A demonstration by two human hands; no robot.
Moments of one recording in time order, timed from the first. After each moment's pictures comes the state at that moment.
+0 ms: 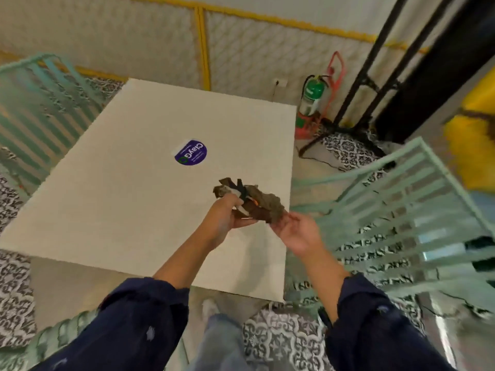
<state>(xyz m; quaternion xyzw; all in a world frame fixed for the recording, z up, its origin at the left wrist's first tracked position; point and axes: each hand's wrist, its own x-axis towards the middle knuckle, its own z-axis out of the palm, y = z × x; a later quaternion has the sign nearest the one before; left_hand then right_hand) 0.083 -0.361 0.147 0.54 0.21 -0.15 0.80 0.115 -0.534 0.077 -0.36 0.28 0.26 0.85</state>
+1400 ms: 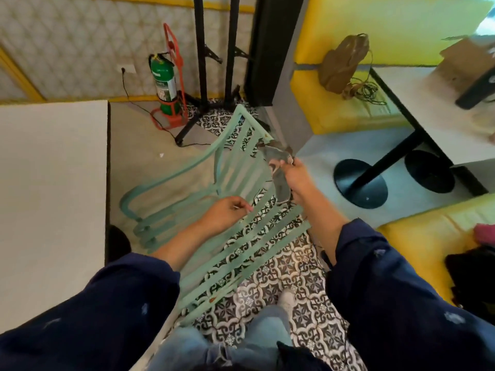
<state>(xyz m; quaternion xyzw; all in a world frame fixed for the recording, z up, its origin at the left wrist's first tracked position) 0.166 -0.807 0.107 0.82 -0.17 -0.30 0.45 0.193 -1.000 0.118 -0.73 0.31 -0.02 0.61</state>
